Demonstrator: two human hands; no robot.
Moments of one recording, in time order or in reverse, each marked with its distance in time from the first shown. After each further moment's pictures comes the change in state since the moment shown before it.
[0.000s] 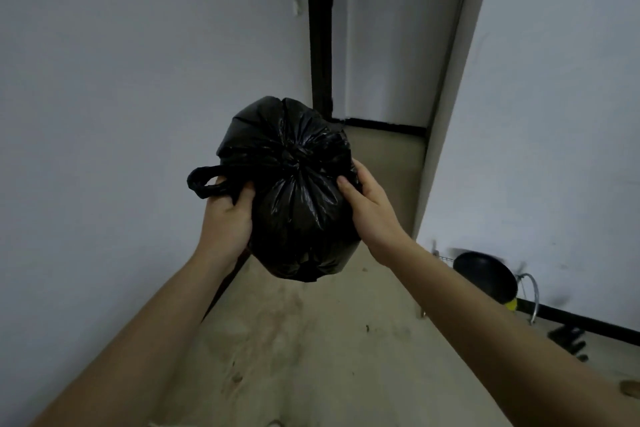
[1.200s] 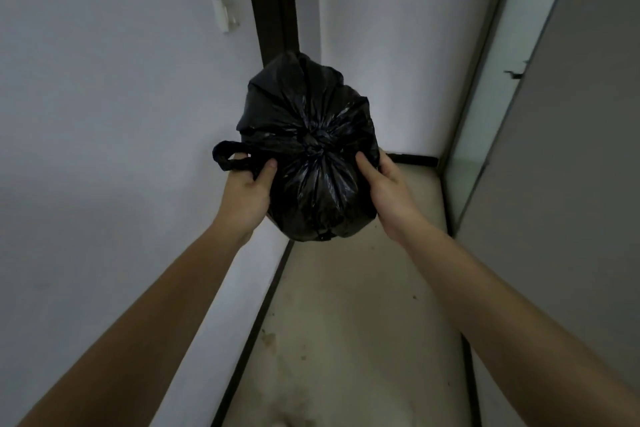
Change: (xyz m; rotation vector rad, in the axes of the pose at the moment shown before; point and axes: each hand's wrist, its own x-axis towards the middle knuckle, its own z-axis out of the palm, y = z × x) left_hand 1.024 -0.281 0.389 -0.107 -0.235 -0.043; right_hand 1.042 0.274 -0.176 0.165 0.229 0.124
